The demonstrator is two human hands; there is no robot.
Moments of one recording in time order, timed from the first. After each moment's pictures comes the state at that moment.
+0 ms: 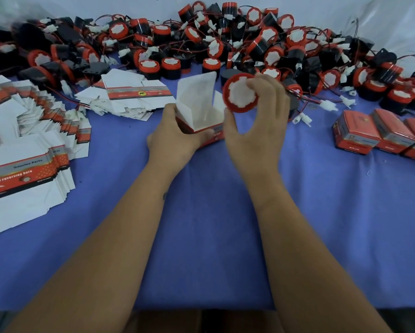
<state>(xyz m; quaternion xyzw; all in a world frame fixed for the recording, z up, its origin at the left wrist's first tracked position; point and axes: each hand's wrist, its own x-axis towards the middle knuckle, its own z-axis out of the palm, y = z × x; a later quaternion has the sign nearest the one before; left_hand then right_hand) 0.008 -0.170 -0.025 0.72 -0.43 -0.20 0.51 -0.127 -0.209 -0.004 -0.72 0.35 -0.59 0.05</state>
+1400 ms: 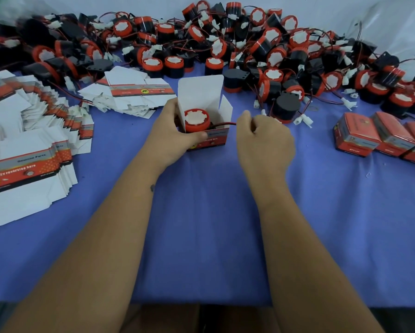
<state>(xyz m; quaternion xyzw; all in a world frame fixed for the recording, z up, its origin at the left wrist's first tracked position) 0.030 -0.169 -0.030 0.64 -0.48 -0.27 0.54 -0.132 -0.209 -0.007 -0.69 0.60 -0.41 0.11</state>
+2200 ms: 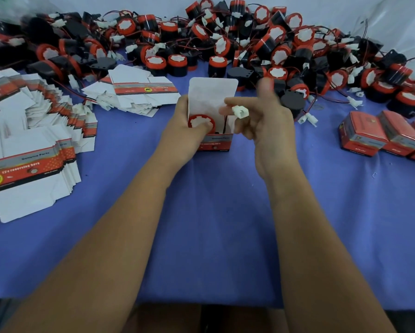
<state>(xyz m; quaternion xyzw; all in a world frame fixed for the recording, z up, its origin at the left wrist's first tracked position) 0.011 -0.172 -0.023 0.65 -0.45 -0.27 0.54 -0.141 -0.216 0.009 -0.59 0.30 -0.47 0.58</state>
